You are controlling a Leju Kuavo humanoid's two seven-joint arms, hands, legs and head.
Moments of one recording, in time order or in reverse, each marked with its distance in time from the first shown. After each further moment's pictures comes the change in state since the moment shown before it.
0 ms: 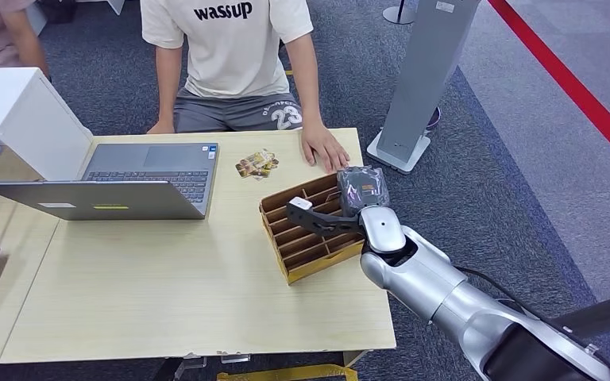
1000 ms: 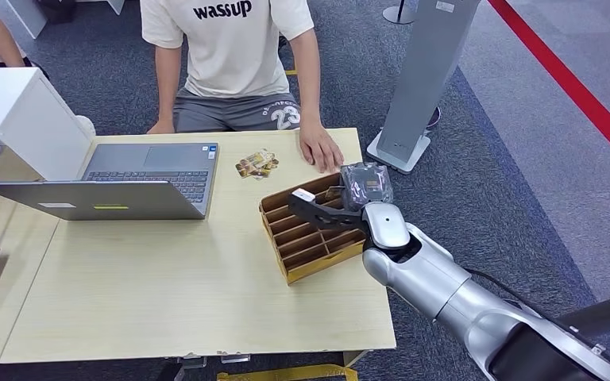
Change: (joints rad) left arm 0.019 0.001 0.000 0.000 0.020 -0.019 -0.003; right arm -0.007 -0.027 -0.010 -0.071 -0.067 0.014 0.047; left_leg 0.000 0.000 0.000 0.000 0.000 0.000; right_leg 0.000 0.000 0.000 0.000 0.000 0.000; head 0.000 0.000
